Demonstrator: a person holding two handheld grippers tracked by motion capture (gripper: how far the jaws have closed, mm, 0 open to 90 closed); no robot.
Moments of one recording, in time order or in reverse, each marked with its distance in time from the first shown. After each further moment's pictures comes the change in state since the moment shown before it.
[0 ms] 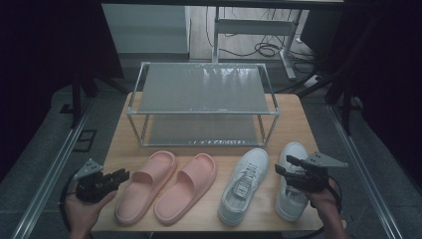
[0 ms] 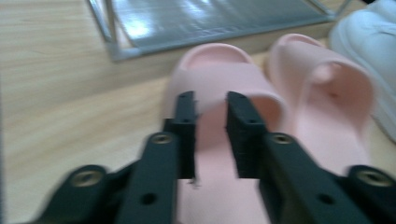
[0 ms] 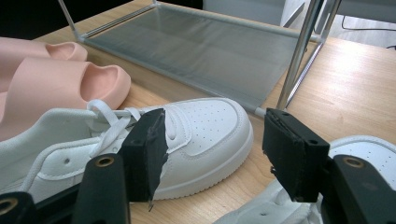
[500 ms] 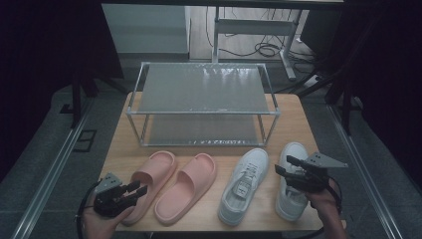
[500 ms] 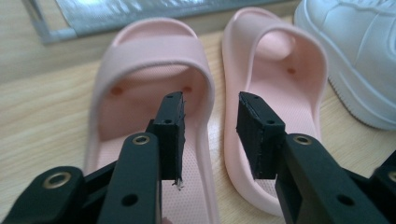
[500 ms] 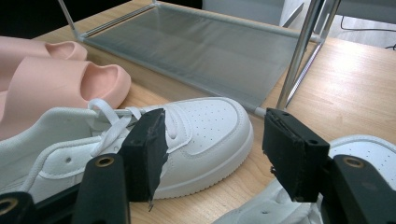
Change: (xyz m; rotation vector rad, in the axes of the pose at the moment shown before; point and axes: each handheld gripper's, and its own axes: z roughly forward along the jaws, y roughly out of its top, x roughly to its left) left arm -0.042 -0.015 0.022 0.057 -0.049 0.039; right arm 0.001 0.000 -0.001 -0.002 -0.005 -0.002
